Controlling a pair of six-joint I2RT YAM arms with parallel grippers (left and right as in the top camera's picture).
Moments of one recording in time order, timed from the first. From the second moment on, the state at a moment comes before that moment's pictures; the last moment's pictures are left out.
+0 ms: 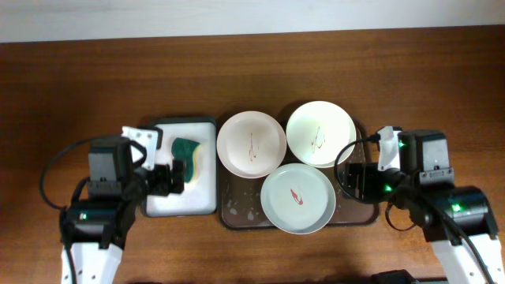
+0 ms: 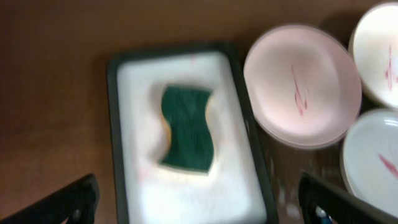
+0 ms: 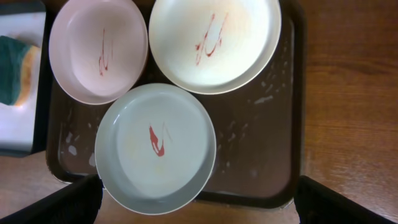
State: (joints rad) left arm -0.04 1.01 0.92 -0.74 0.14 0.04; right arm 0.11 1.00 1.06 -1.09 -0.17 0.16
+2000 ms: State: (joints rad) left arm -0.14 1.53 0.96 -0.67 0.13 -0.10; right arm 0.11 1.76 1.03 -0.95 -0.25 0.06
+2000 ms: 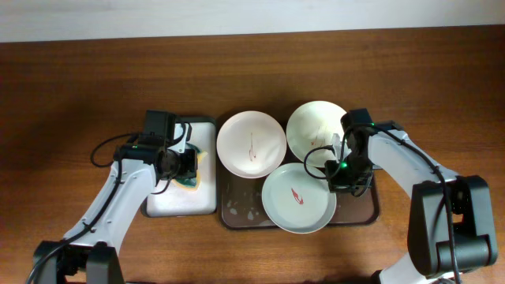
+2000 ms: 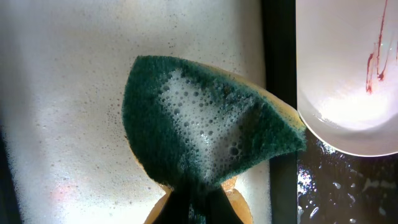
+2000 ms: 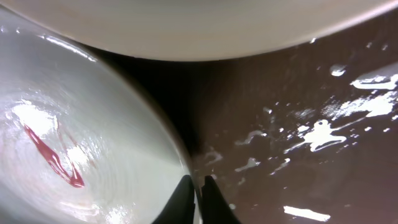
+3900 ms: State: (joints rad) left arm -0.91 1.87 1.01 -0.09 0.09 -0.78; right arm 0.11 1.76 1.03 -0.96 -0.26 0.08
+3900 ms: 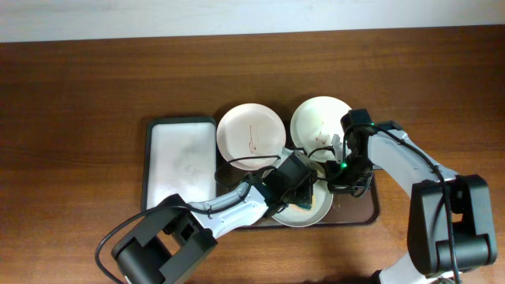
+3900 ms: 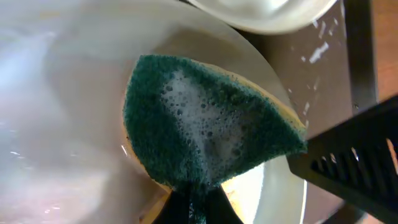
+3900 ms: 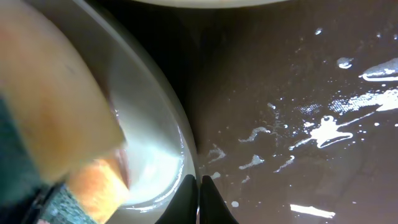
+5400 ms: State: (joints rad) left arm -0.75 1.73 1.01 -0.39 0.08 -0.66; right arm 0.11 1.76 1.03 -0.97 -0.30 0.09
